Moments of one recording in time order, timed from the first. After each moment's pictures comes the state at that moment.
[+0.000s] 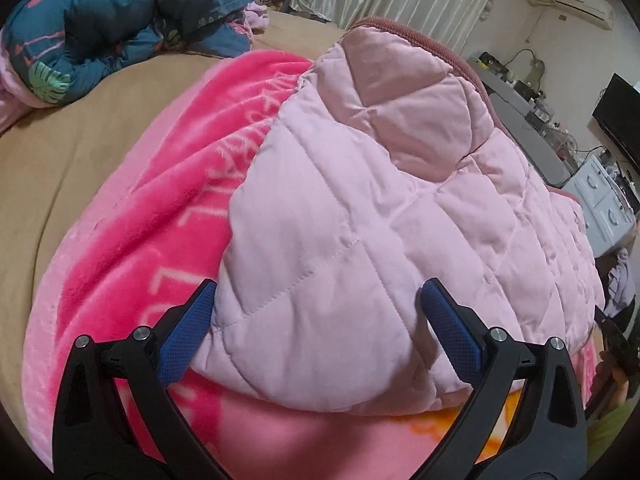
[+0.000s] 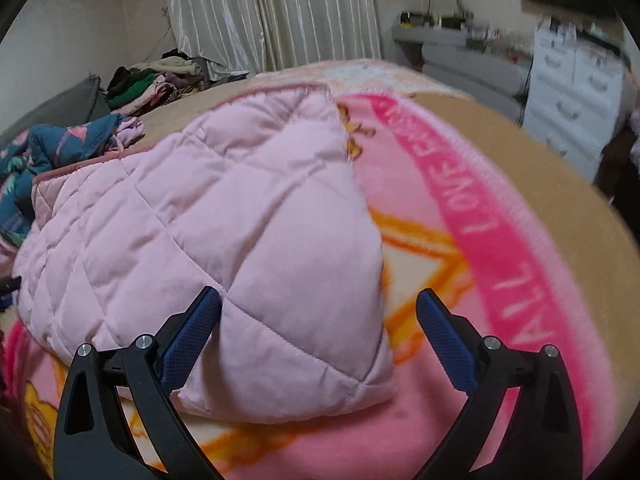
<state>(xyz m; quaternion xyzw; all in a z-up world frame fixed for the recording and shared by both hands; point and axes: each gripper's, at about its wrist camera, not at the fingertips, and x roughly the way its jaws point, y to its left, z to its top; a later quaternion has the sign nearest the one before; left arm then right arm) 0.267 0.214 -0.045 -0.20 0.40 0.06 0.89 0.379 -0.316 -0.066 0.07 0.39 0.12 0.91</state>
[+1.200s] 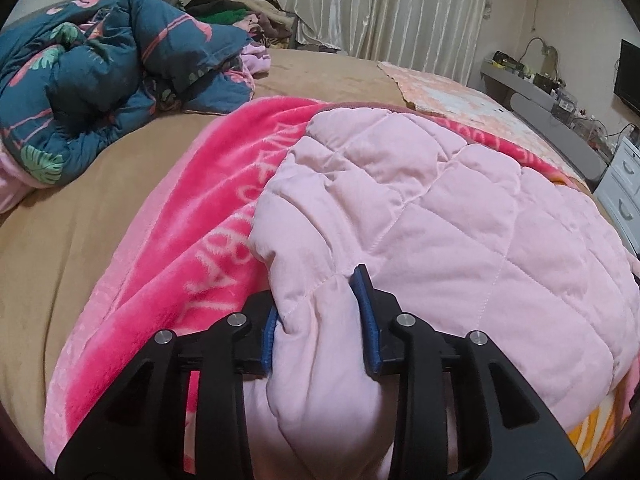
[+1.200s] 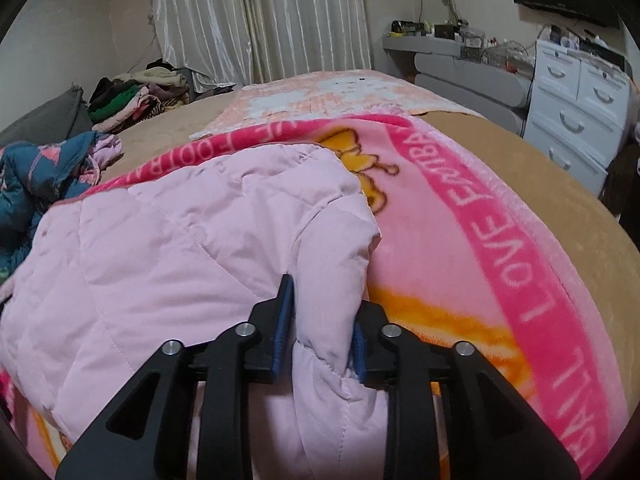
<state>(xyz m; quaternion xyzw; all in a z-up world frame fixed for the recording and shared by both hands) 0.350 0.202 -0.039 -0.11 0.36 0.13 0.92 0.476 -0.274 -0.062 0.05 0.36 0.06 0.93</state>
